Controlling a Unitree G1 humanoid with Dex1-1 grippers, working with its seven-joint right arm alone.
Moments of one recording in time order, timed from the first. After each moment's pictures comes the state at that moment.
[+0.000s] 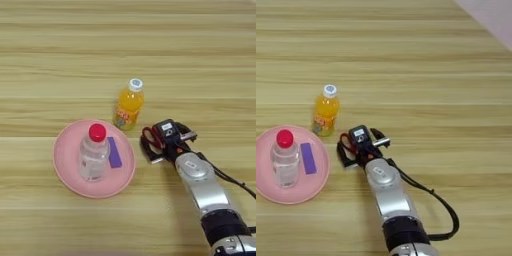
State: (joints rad) arm -0.16 -0.27 -0.01 0.48 -0.18 0.06 0.16
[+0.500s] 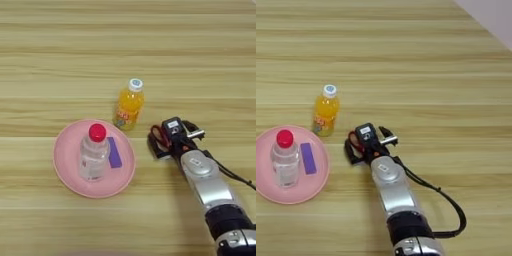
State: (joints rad) arm -0.19 -0.30 -0.01 0.53 -0.19 0.05 0.11
